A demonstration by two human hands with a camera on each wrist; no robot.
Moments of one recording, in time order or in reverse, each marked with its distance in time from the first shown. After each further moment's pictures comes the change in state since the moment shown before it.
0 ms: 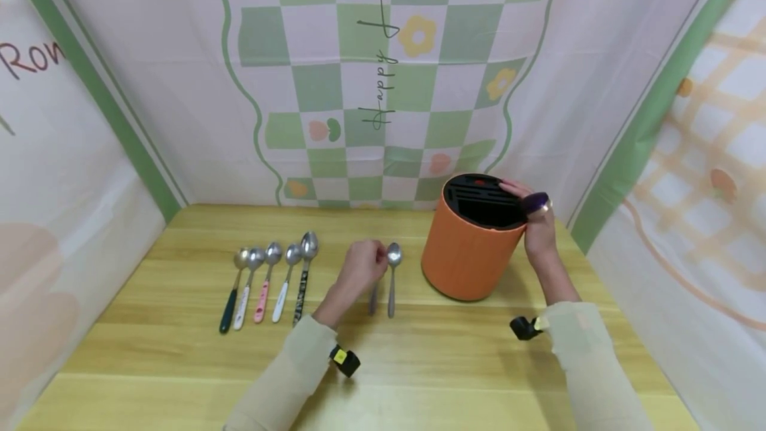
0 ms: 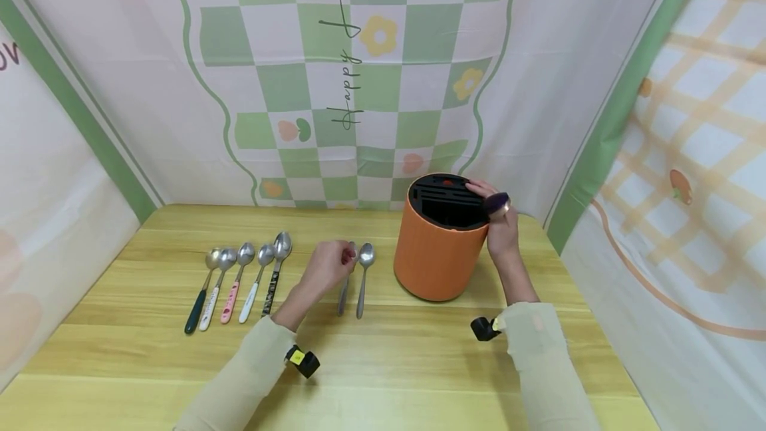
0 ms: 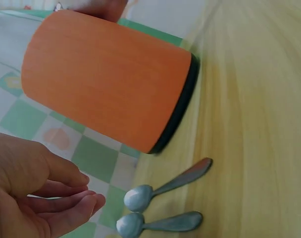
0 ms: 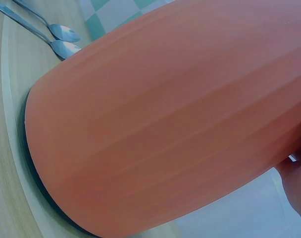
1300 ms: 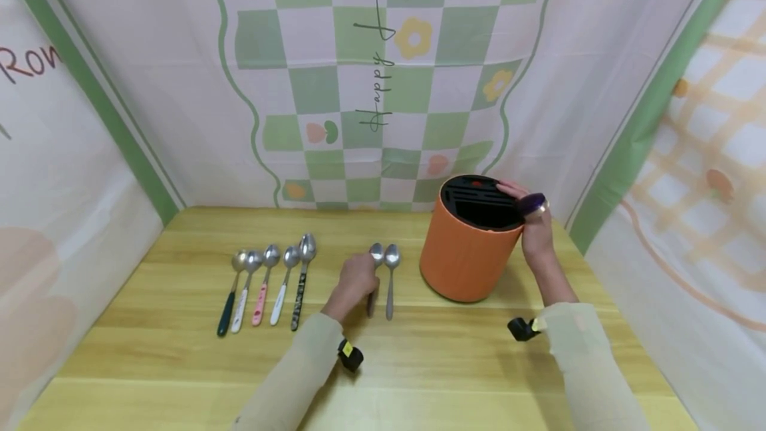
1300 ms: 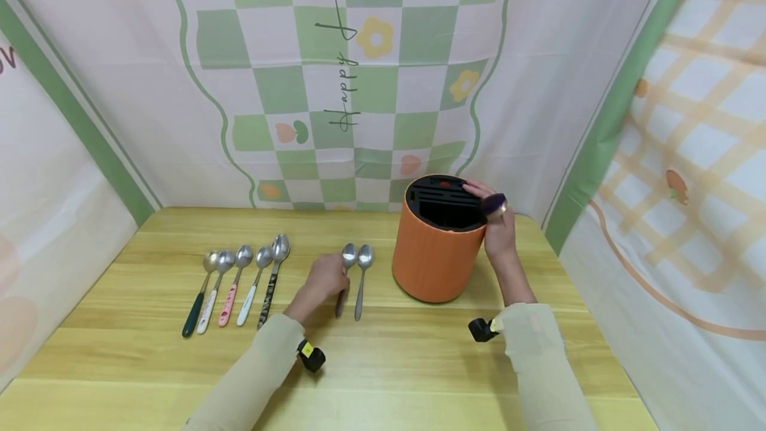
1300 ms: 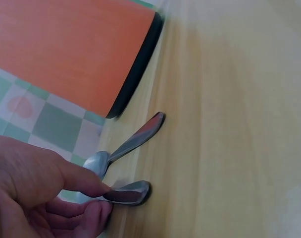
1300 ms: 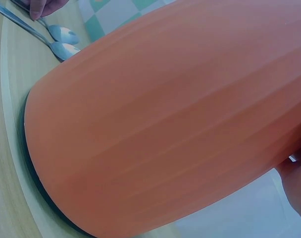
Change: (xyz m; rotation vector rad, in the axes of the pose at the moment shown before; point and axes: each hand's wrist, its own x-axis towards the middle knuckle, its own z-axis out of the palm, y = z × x) left_hand 0.005 -0.022 0.029 0.130 -0.182 -0.205; right_hand 0.000 -0.001 0.001 0.007 0.018 0.010
